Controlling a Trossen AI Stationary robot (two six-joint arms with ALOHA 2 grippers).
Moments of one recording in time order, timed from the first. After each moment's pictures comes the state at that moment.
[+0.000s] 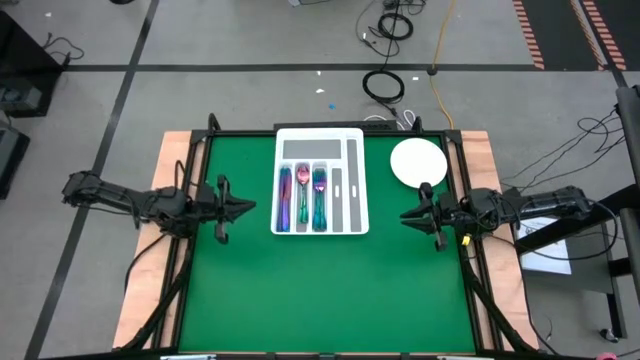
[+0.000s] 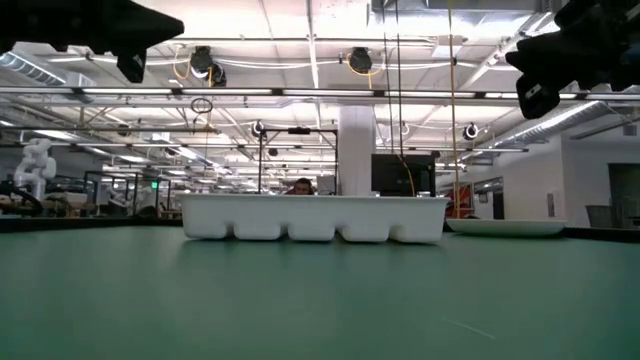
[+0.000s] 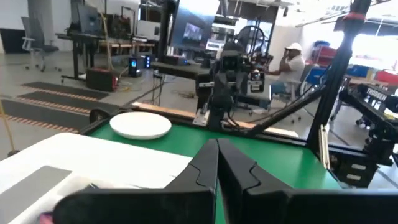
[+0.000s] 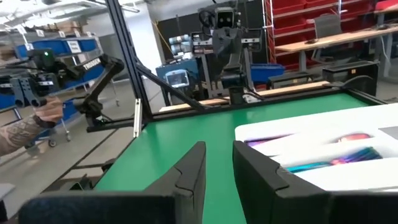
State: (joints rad) left arm -0.24 0.43 0.25 0.23 -0.34 -0.11; right arm 0.12 0.24 0.12 0.15 0.00 0.22
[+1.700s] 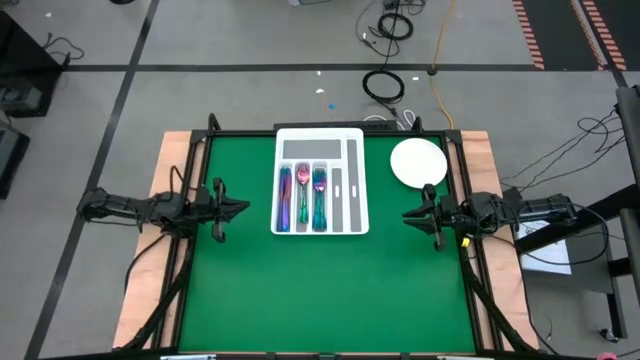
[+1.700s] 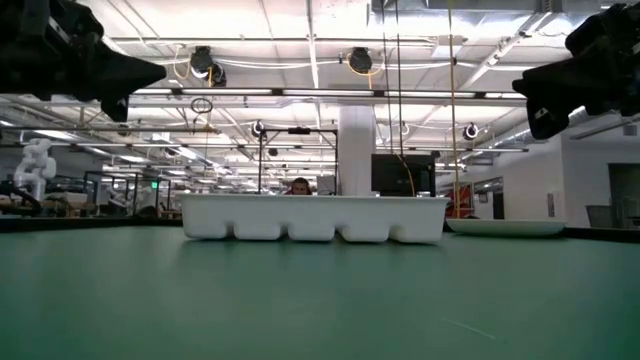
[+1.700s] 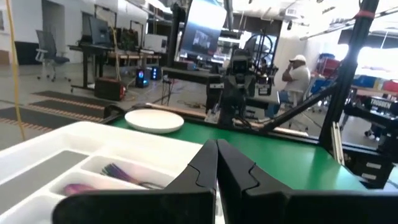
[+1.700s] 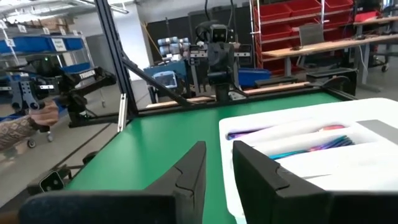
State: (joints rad) left arm -0.17 0.06 0.01 0.16 -0.30 -0.10; right arm 0.12 0.01 0.02 0.02 0.06 0.19
